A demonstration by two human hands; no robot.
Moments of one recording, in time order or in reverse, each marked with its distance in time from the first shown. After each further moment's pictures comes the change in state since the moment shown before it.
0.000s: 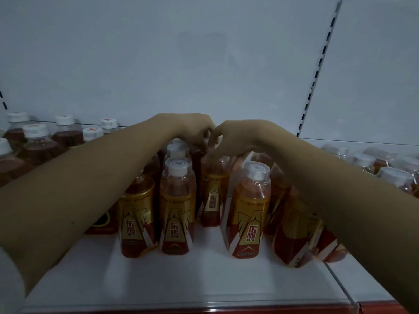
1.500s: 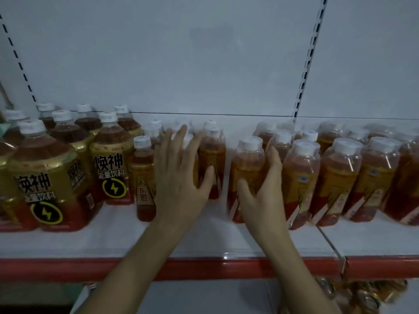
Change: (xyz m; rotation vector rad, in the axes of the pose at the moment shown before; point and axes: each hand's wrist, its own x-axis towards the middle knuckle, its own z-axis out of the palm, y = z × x) left_hand -0.152 0.116 0.131 -0.113 1.086 -0.264; right_hand -0.119 0.048 0.168 0.794 0.821 -0.091
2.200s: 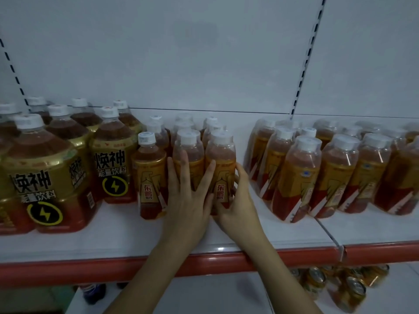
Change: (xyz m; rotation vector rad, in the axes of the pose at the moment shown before) left_hand -0.055 -0.023 0.022 0.142 -0.206 0.048; right_hand -0.017 0.031 0.046 -0.003 -0.187 0.000
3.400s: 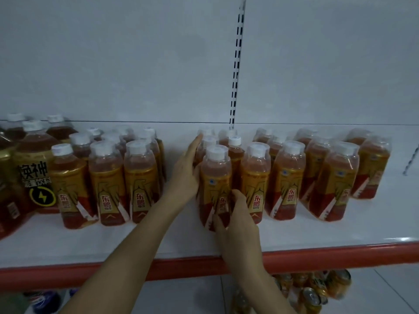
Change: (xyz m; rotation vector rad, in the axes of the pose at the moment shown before) left_hand 0.107 0.127 0.059 -0.791 -0.226 -0.226; right_hand -0.028 0.037 -0.151 -0.274 0.105 0.147
